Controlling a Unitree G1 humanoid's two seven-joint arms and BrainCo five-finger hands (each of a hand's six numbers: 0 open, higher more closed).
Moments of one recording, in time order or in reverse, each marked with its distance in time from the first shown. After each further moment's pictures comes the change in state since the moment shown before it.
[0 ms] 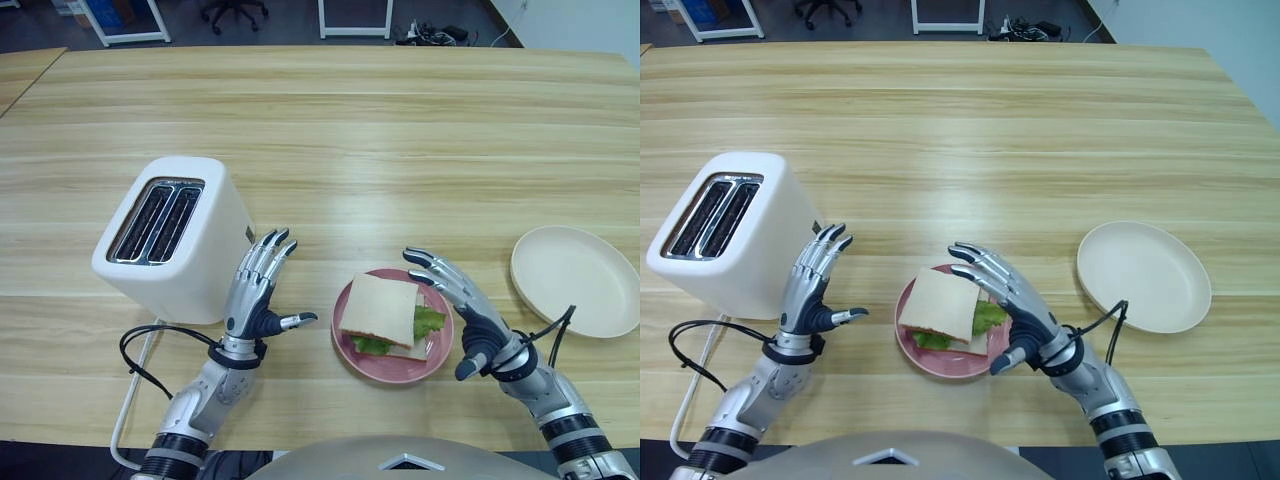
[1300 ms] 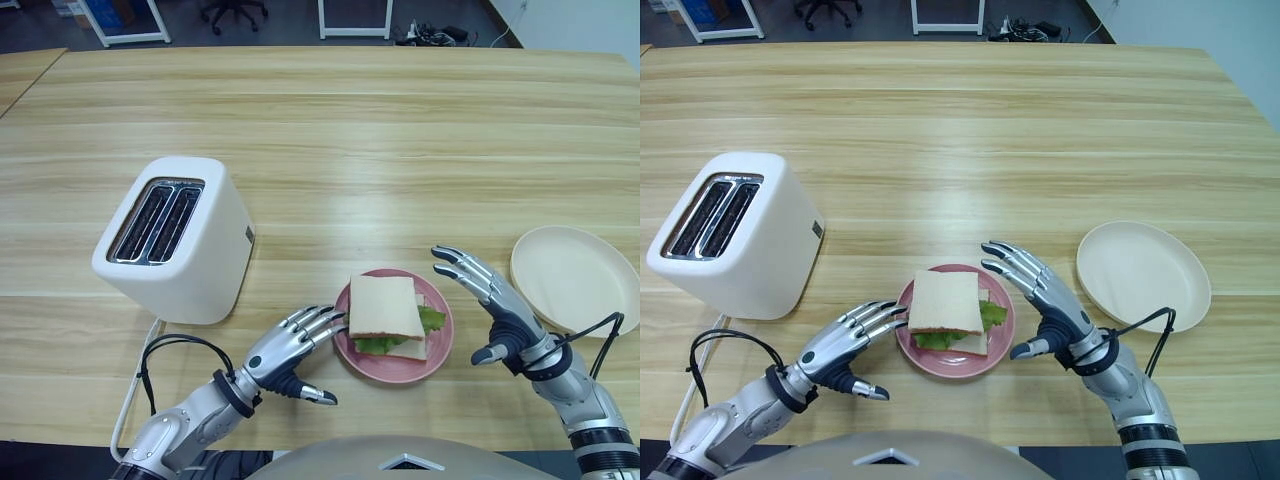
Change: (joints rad) left arm 0.128 0.174 -0.137 -0.162 0.045 -0.078 -0.368; right arm 0.030 -0.026 -0.169 0.017 -0.038 0.044 0.125
